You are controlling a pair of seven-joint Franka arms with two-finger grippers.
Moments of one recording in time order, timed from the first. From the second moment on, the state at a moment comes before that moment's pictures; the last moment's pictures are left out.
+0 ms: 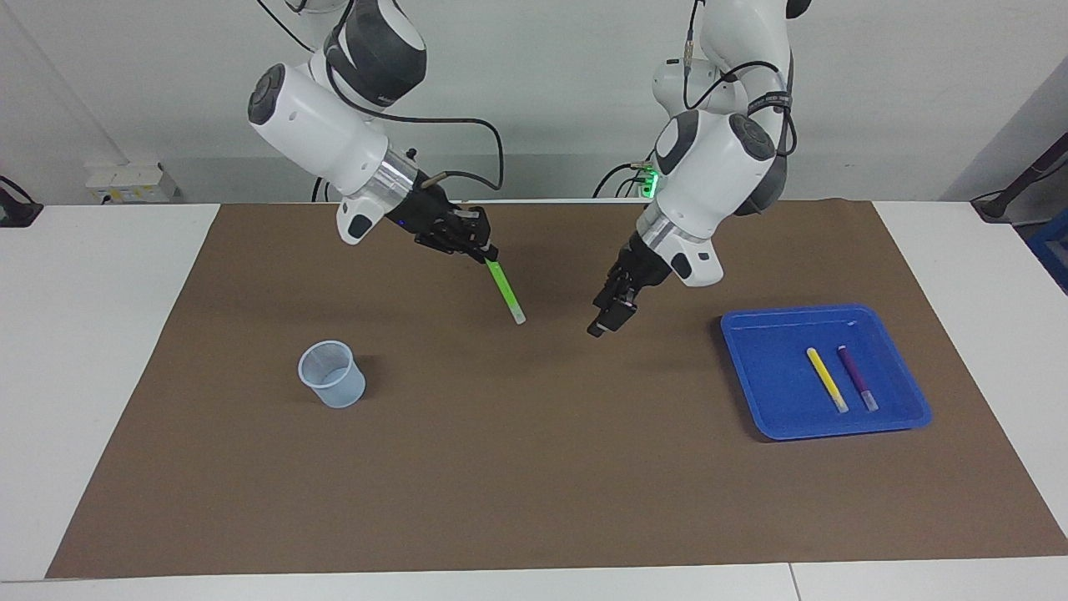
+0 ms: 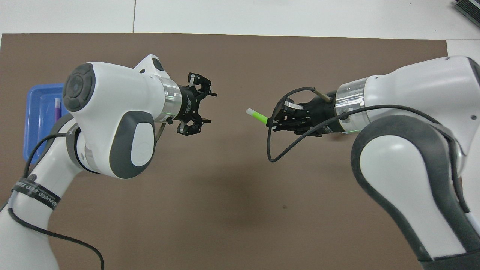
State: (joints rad) left arm -0.33 0.19 -0.17 -1.77 -0.44 2.28 -1.46; right arm 0.34 0.06 -0.02 -1.78 0.72 1.99 0.41
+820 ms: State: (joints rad) left arm -0.39 0.19 -0.17 -1.77 -0.48 2.34 -1.57; right arm 0.43 0.06 -0.02 -1.79 0.73 2.01 0.48
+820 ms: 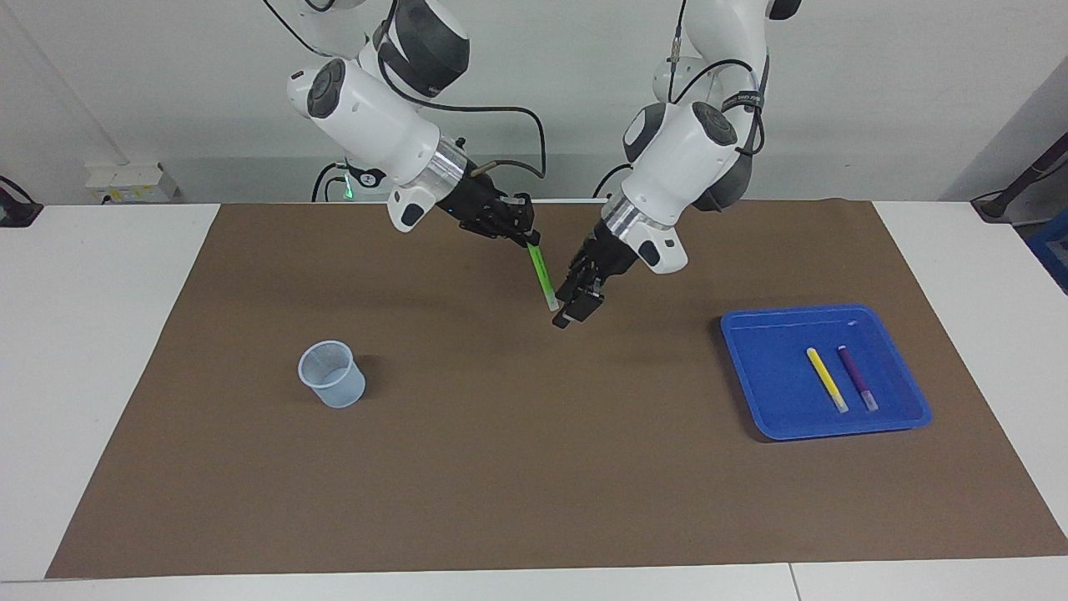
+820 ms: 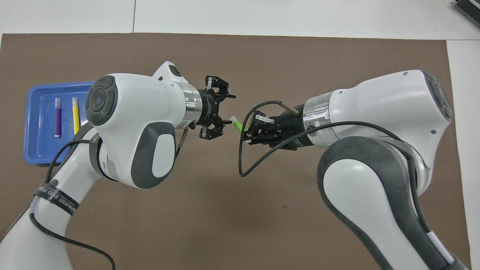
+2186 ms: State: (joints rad) left arm -0.39 0.12 -0.18 -1.76 -0.48 2.11 -1.52; right arm 0.45 0.06 -0.02 -1.80 0.73 2.02 0.50
